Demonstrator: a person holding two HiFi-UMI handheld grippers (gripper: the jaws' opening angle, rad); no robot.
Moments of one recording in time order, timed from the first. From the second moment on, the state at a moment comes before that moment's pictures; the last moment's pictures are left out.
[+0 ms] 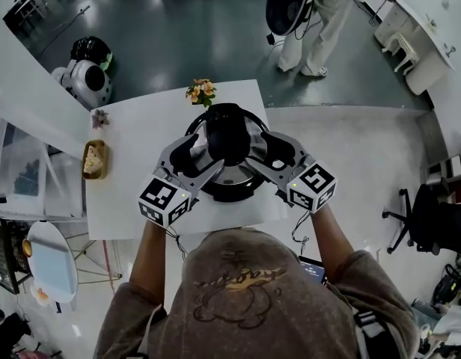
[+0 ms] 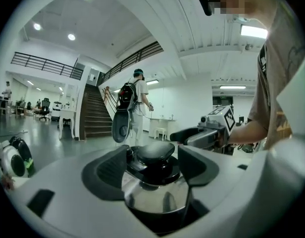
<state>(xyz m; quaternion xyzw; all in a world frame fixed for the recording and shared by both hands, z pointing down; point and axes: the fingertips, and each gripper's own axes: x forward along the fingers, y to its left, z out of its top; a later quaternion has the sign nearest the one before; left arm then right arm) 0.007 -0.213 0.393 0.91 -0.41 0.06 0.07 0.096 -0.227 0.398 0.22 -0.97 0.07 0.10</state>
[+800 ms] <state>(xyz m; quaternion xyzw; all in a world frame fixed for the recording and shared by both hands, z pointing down) 0.033 -0.234 0.415 0.94 -0.28 0.17 0.05 0.050 -0.239 0.414 0.06 -0.98 0.02 0.19</state>
